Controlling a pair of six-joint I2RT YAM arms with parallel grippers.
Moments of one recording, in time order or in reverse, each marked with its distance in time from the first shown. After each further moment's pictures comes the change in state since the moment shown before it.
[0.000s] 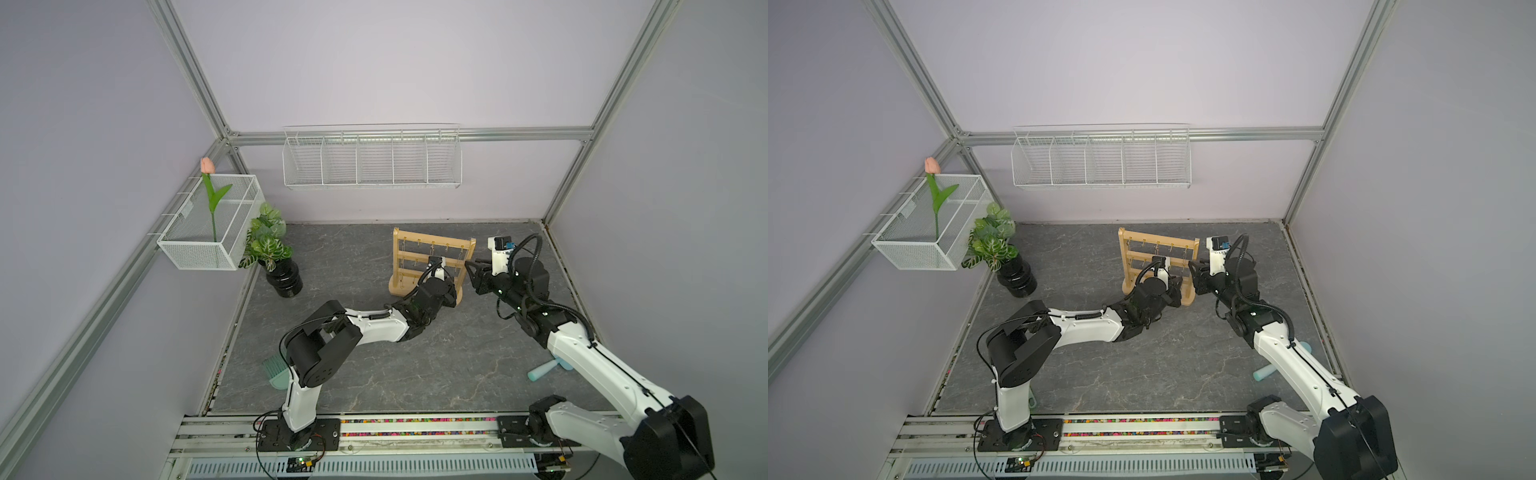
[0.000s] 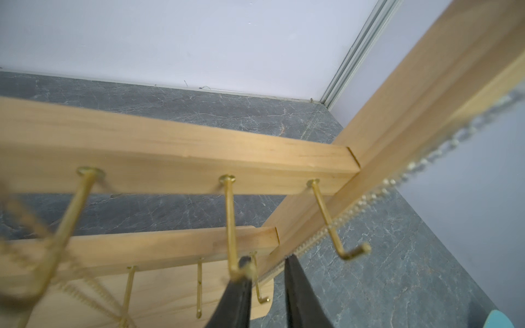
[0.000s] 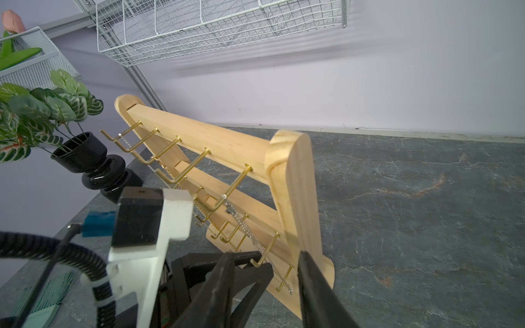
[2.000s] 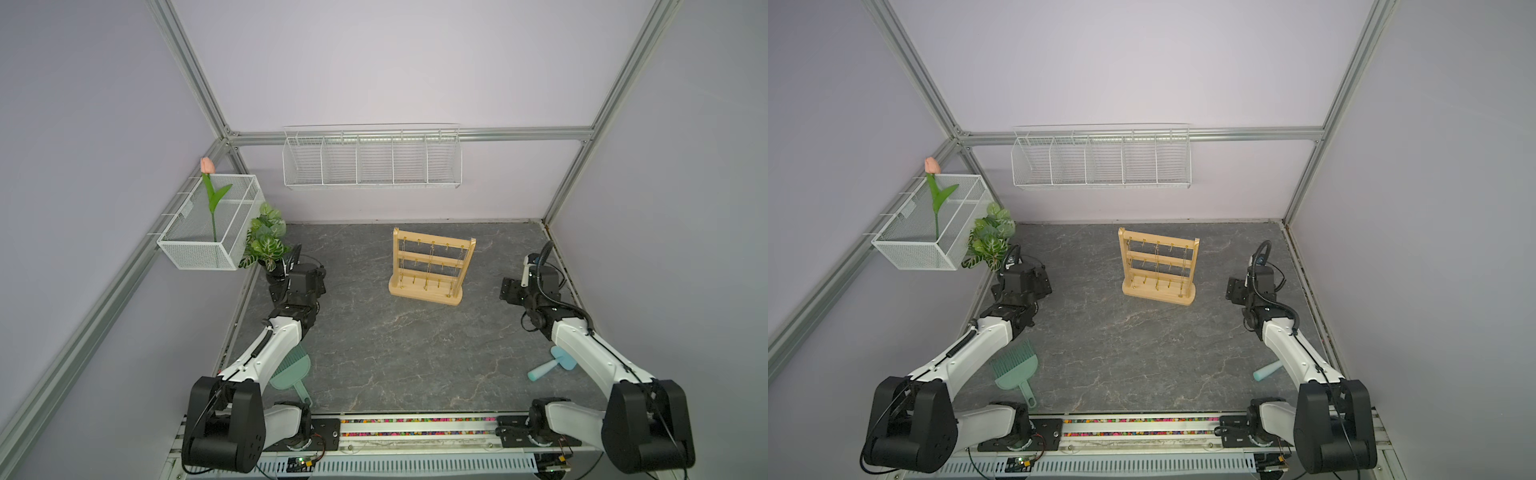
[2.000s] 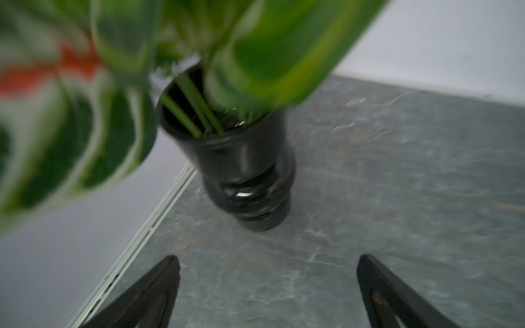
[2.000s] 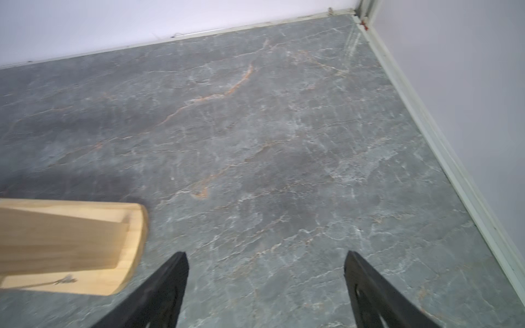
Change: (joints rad) left arm 0.867 -0.689 -0.502 -0.504 -0.205 0.291; right arm -0.321 0.108 -0.146 -0.091 0.288 -0.061
